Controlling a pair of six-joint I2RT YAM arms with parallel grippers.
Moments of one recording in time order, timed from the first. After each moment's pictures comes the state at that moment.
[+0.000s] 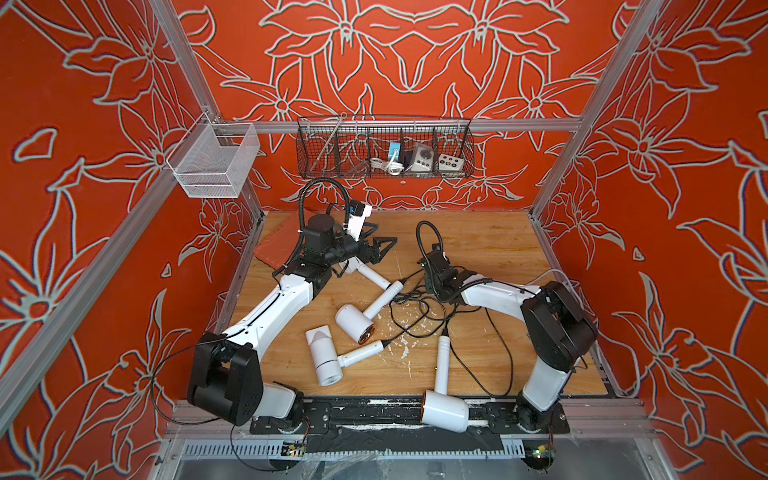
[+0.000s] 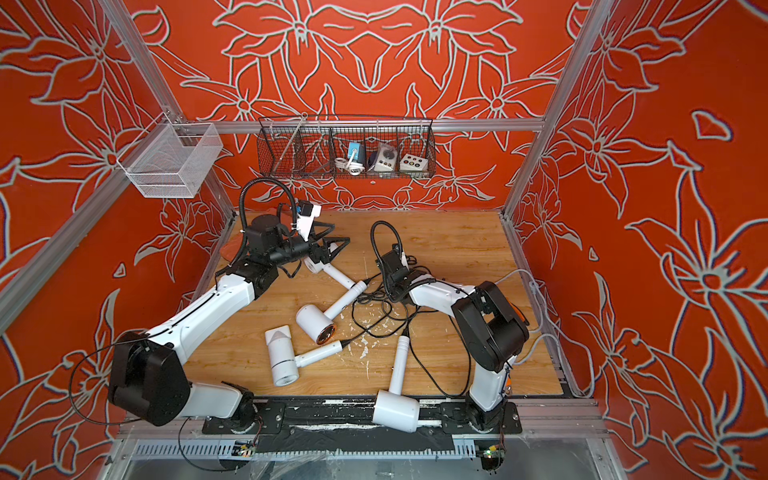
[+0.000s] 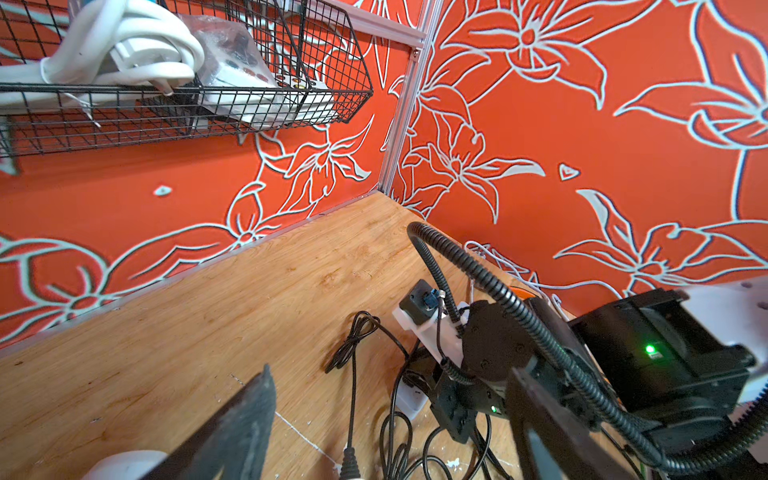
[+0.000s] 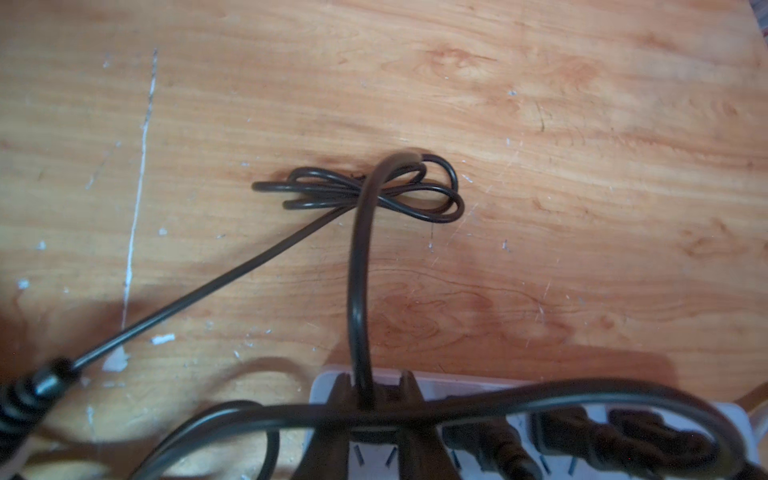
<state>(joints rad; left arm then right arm) -0.27 1.40 1.07 0.15 0.65 -0.13 0.65 1.78 1.07 -0.24 0.48 0.37</state>
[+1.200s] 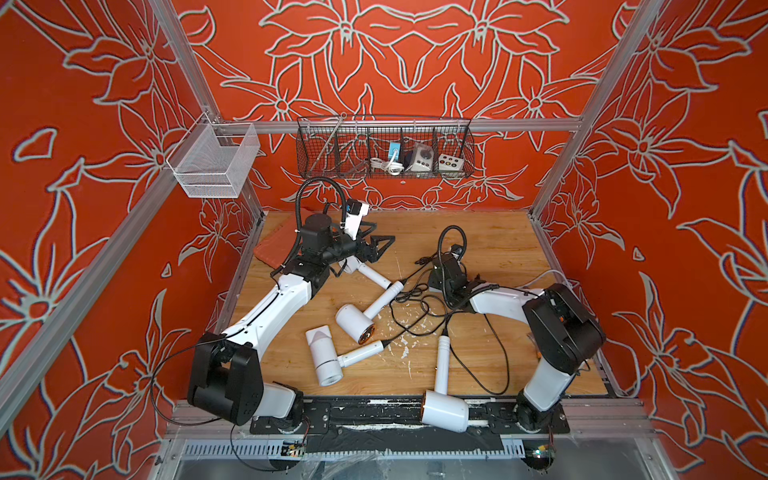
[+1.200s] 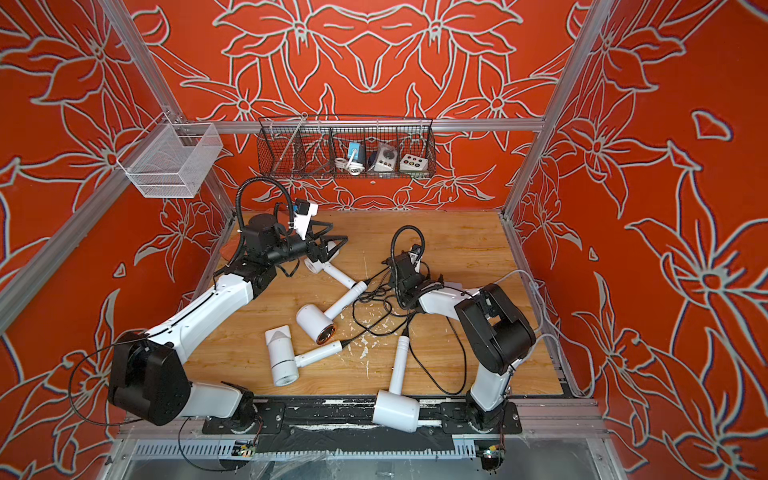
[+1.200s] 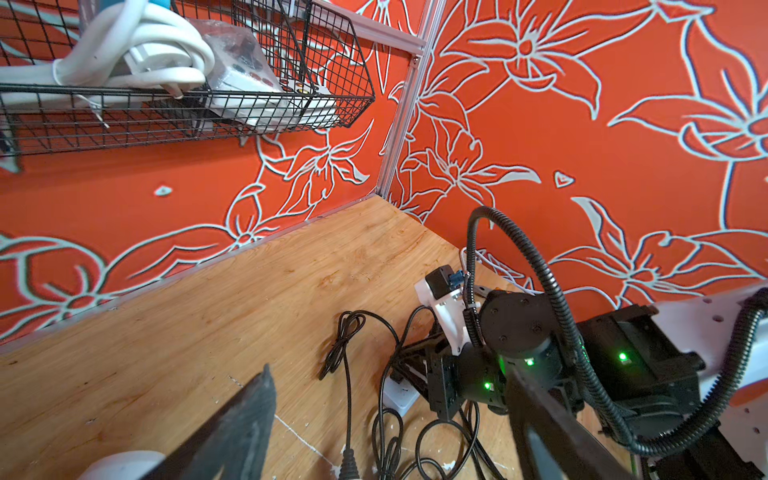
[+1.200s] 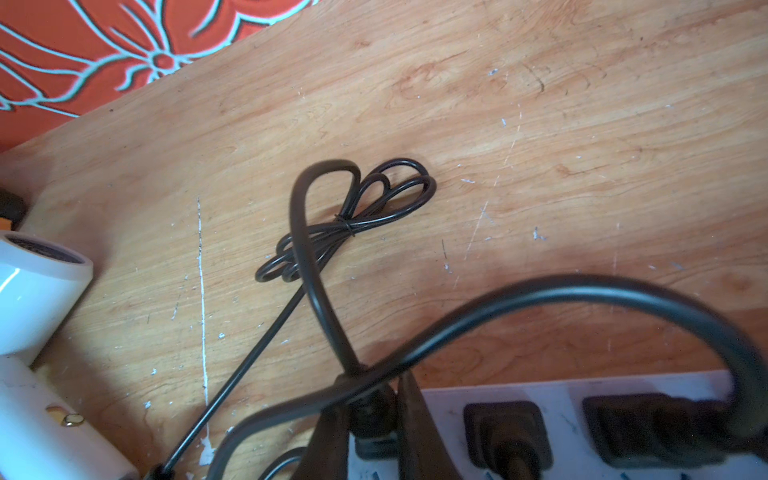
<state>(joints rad) -0.25 1.40 1.07 0.17 0.68 -0.16 0.61 1.76 0.91 0.08 0.36 0.70</state>
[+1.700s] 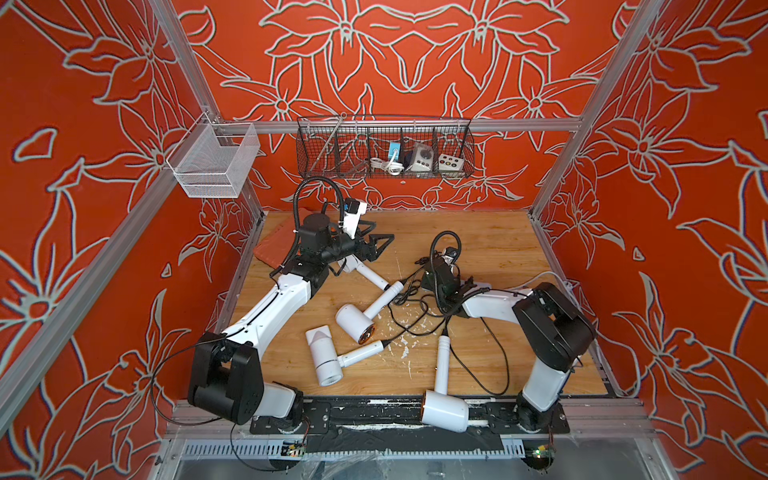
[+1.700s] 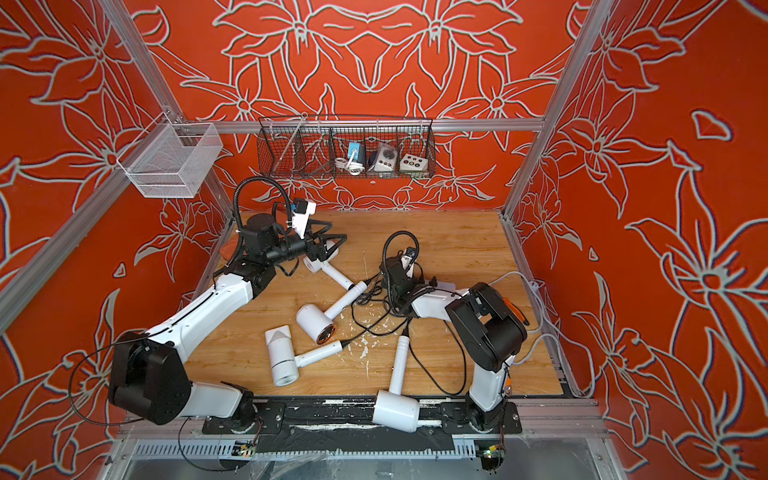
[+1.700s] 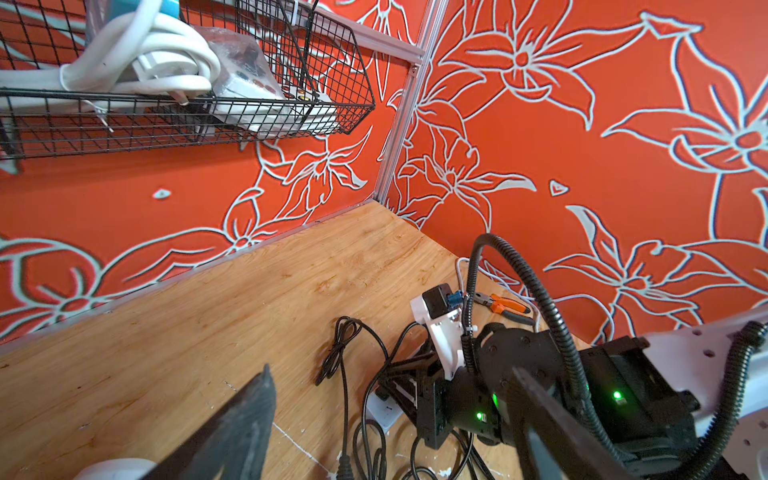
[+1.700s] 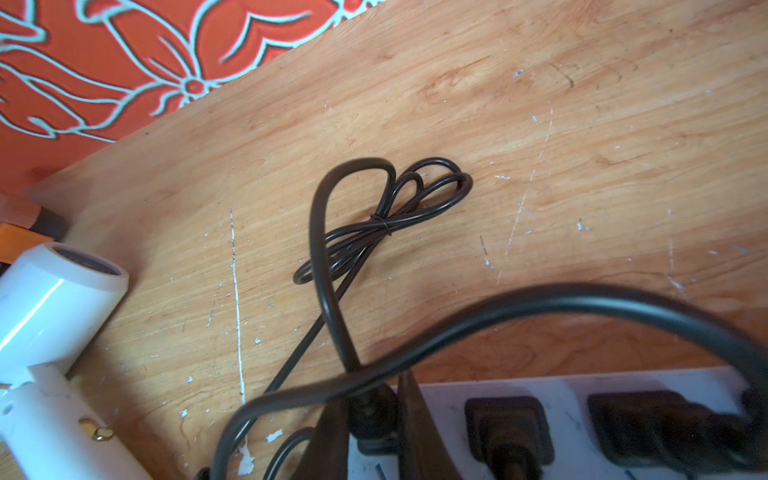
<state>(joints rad) -0.24 1.40 1.06 0.20 0.69 -0.19 0.67 1.82 0.91 0.14 0.44 0.78</state>
